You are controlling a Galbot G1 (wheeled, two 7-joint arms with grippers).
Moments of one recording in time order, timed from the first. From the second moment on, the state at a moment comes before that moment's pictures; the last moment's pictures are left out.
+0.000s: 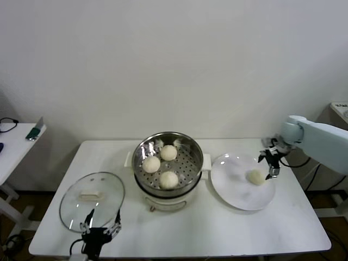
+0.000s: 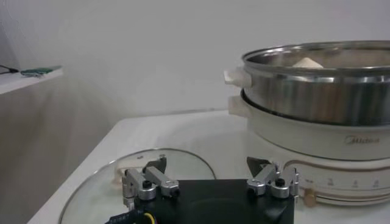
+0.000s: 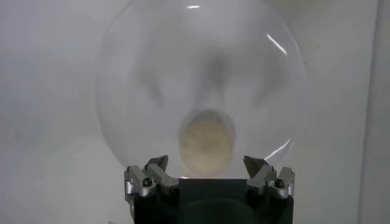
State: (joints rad) left arm 1.80 -1.49 -0.61 -2.12 -0.03 0.15 -0.02; right arm 0.38 0.77 -1.40 0.97 0.25 -0.08 -1.04
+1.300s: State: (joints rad) left arm 1.80 -1.49 -0.60 -2.11 -0.03 0.14 -0.03; right arm 0.44 0.82 -1.40 0.96 0.31 -0.10 -1.03
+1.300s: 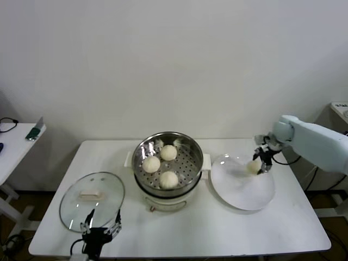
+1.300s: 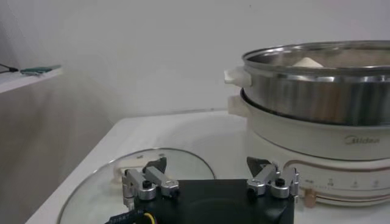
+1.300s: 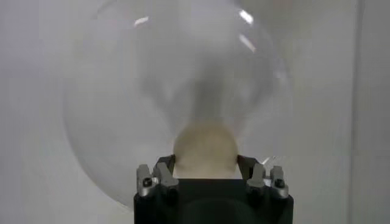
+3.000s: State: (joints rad) left arm 1.79 -1.48 -0.60 -2.12 -0.05 0.15 -0.03; right arm 0.67 1.14 -1.59 1.37 0.65 -0.46 -0.75
